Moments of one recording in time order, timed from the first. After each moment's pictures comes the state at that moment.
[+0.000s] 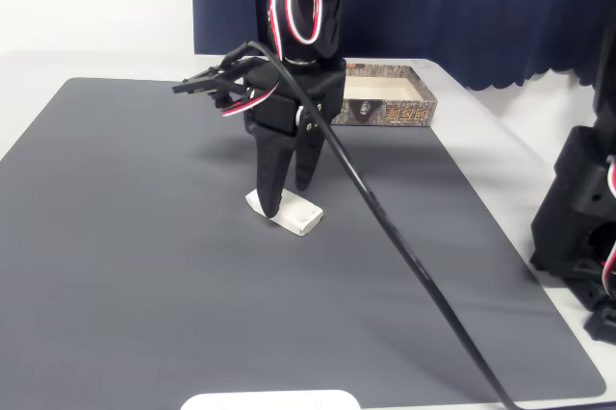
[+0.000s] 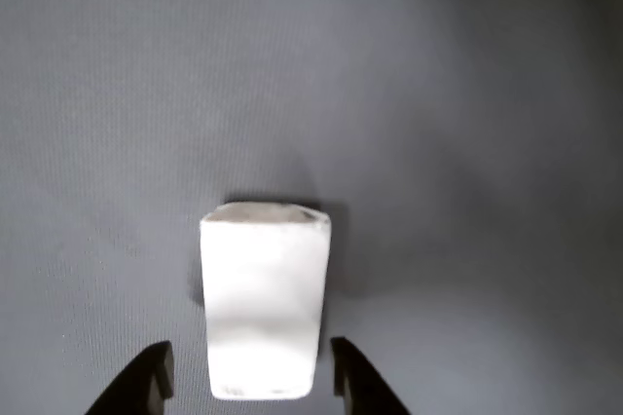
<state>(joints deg) 32.6 80.9 93.0 75.1 13.4</state>
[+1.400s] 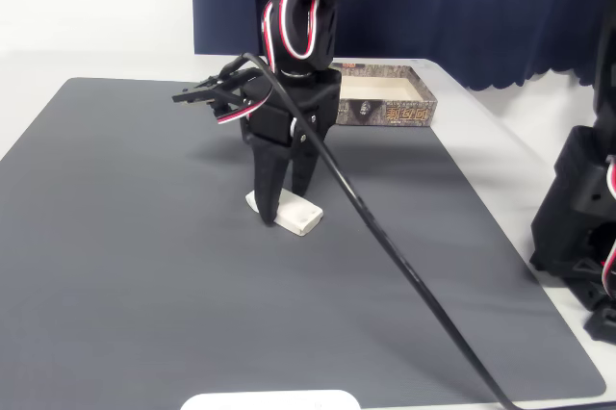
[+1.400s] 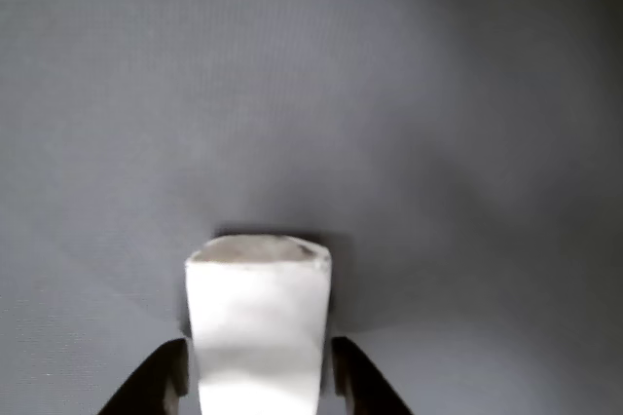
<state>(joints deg) 33.0 78.7 93.1 72.2 14.1</state>
